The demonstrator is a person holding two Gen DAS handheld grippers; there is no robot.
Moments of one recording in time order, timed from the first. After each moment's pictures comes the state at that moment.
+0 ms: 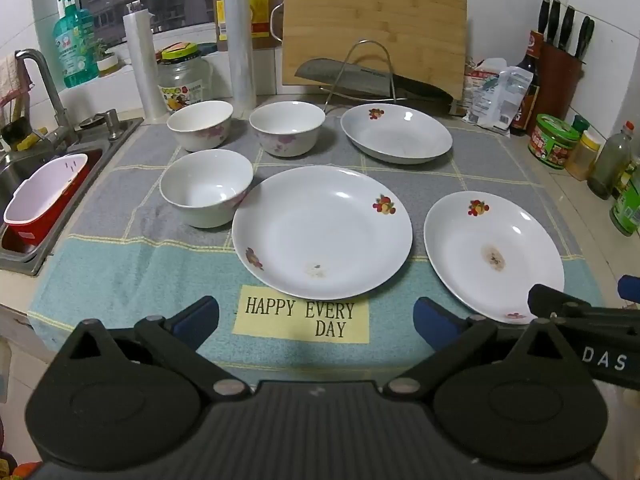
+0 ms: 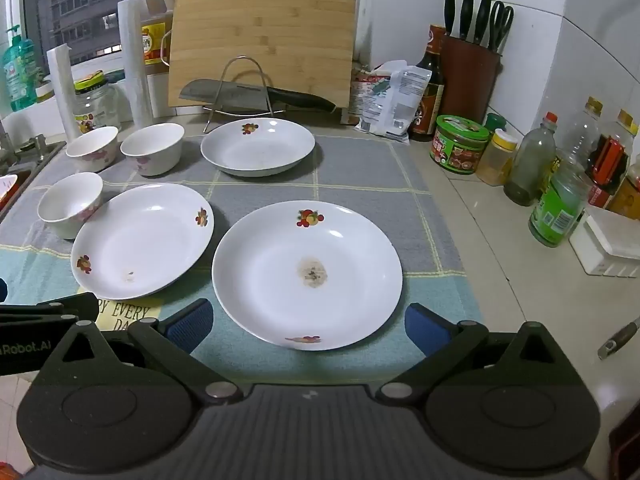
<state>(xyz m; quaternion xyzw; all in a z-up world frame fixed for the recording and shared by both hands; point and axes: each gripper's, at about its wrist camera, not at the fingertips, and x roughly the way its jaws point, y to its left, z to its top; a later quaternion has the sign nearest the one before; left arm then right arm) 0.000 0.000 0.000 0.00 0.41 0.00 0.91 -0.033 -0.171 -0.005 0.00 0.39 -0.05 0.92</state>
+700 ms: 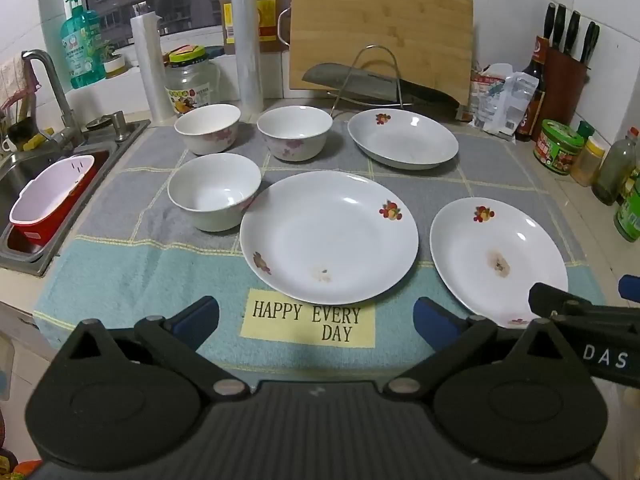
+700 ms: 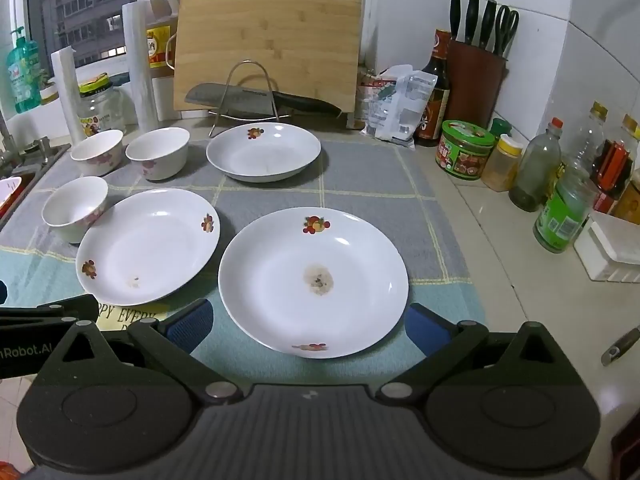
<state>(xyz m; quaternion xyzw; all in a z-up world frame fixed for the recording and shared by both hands) 0.000 0.003 0.004 0.00 0.41 0.01 0.91 -0.031 -0.168 -0.002 -0.01 0.38 -0.04 0.92</state>
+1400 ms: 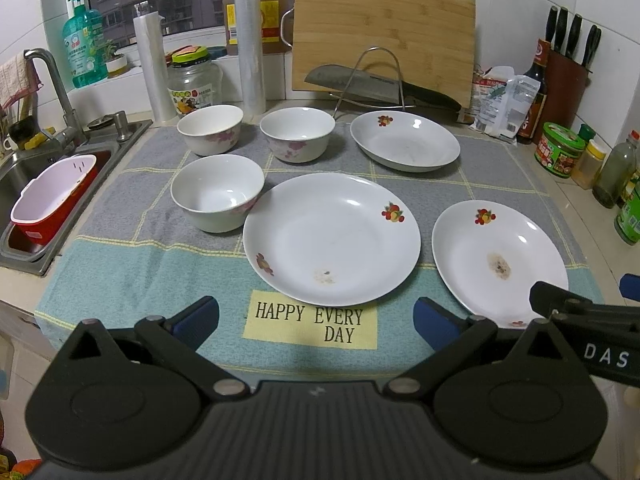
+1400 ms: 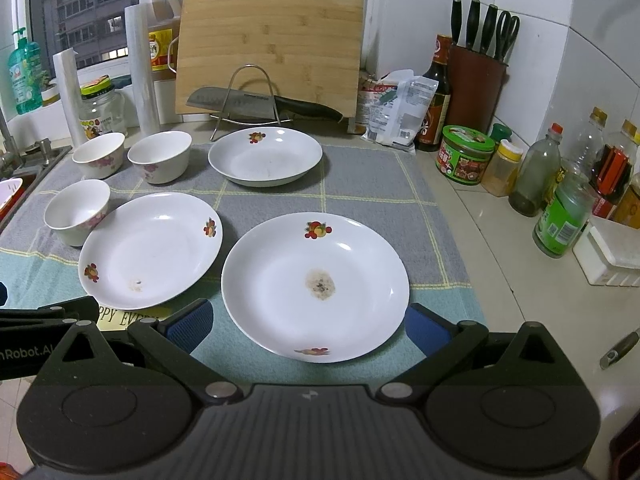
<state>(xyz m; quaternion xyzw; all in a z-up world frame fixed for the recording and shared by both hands) 0.000 0.003 0.004 0.00 0.40 0.01 0.91 -0.030 -0.167 0.002 -0.01 0.38 -0.04 0.92</state>
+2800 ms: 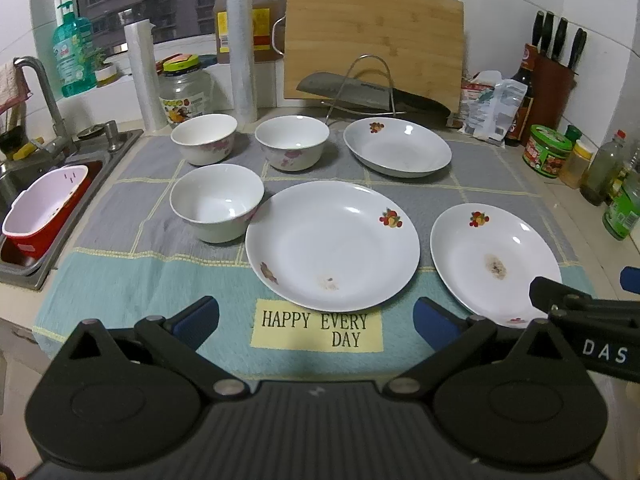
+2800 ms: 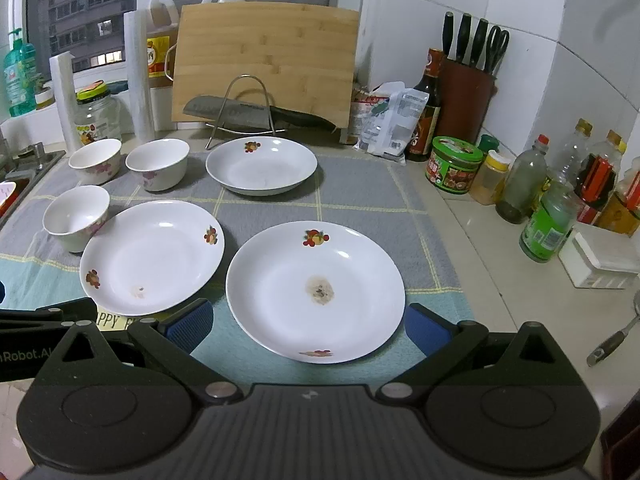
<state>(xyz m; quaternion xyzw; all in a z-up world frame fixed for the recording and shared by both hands) -0.003 0.019 0.010 0.00 0.39 -0.02 0.92 -0.039 -0.149 0.009 -0.02 0.37 -0.07 0.93</state>
